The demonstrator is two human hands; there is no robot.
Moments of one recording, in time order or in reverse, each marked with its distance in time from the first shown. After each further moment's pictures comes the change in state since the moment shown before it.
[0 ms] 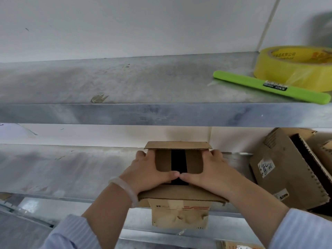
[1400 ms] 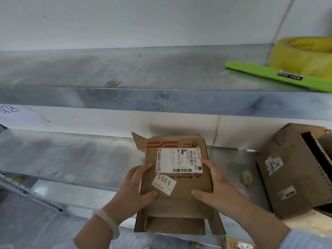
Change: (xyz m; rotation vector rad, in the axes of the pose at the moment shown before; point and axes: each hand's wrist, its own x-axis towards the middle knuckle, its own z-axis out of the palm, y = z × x) left_hand -0.043 -0.091 0.059 -0.432 0.044 0.165; right_hand -0.023 0.044 0.057 0.453 -0.166 -0.073
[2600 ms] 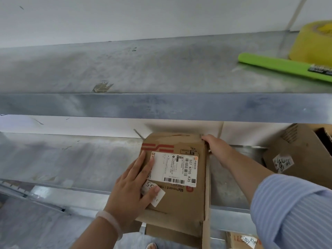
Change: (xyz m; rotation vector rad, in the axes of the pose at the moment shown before) left_hand 0.015 -0.004 -0.012 0.555 0.194 0.268; right_hand 0.115 -0.029 -0.038 0.237 0.148 0.170
